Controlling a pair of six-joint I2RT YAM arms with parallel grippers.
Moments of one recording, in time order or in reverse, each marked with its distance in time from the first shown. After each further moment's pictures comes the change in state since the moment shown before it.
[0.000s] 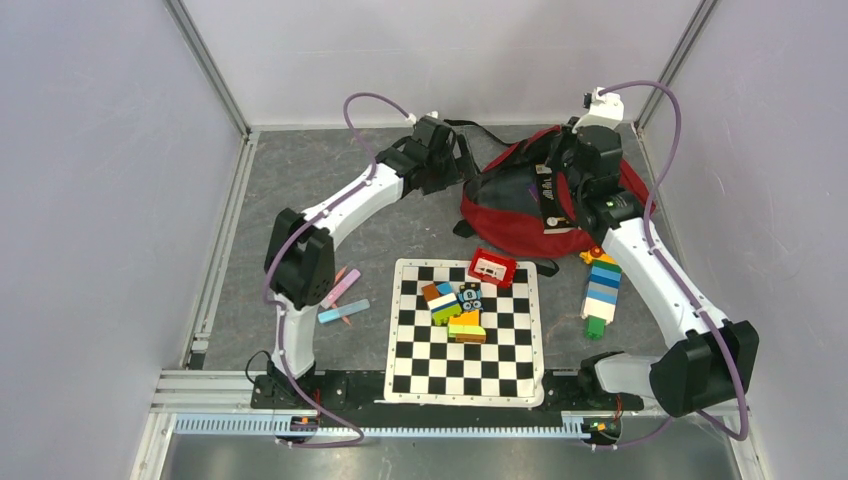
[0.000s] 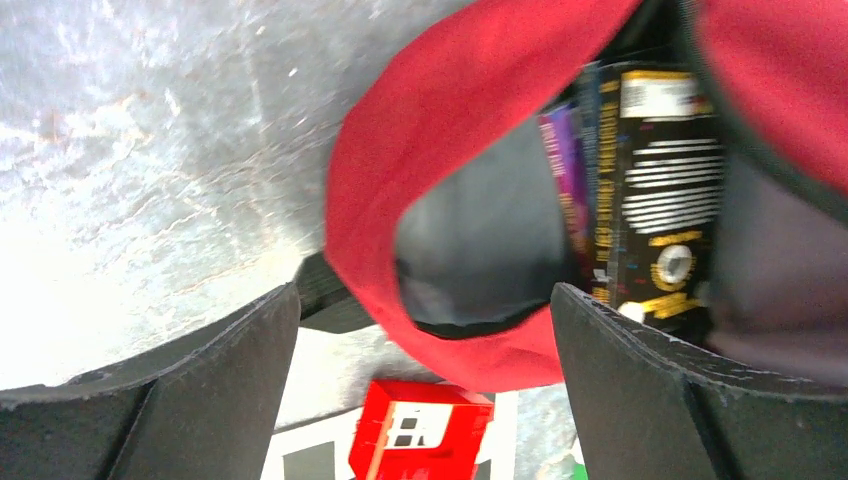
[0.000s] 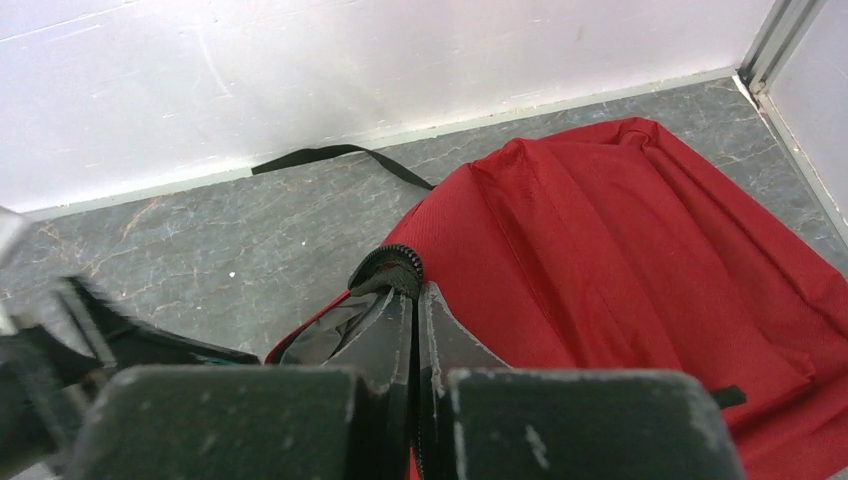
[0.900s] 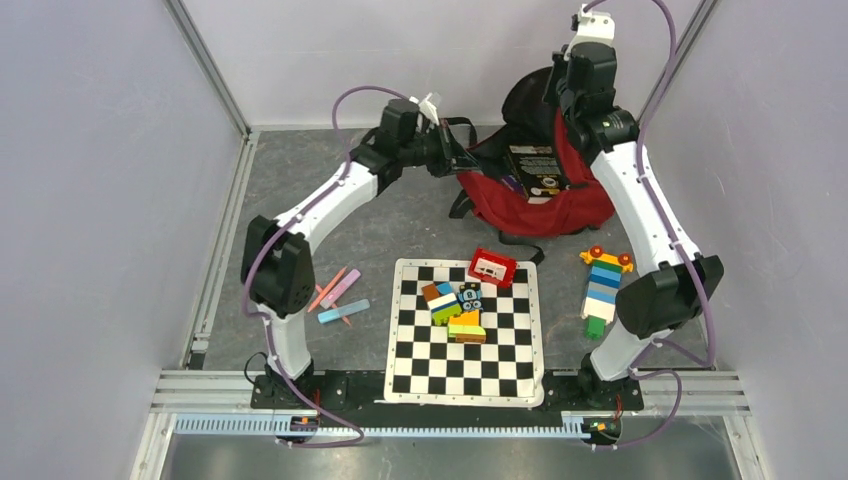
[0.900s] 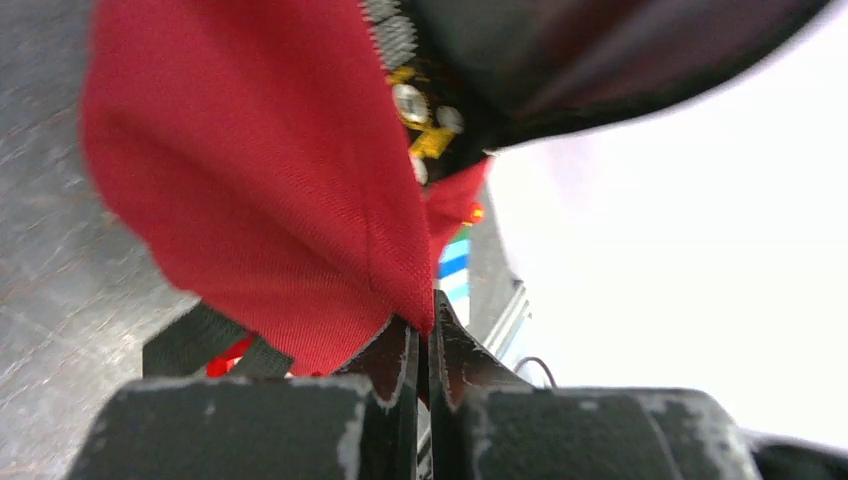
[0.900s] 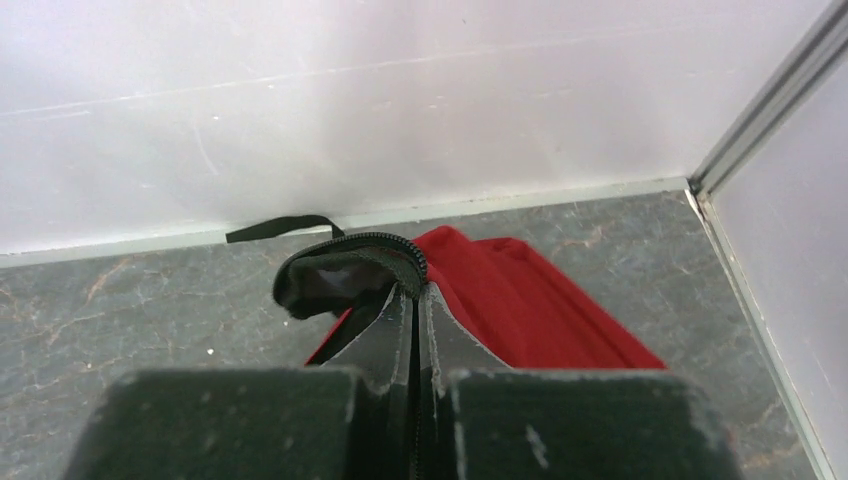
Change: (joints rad) left arm 0.088 -0.054 -0.065 0.192 0.516 -0.050; right arm -0.019 0.381 0.663 -0.294 0.014 -0.126
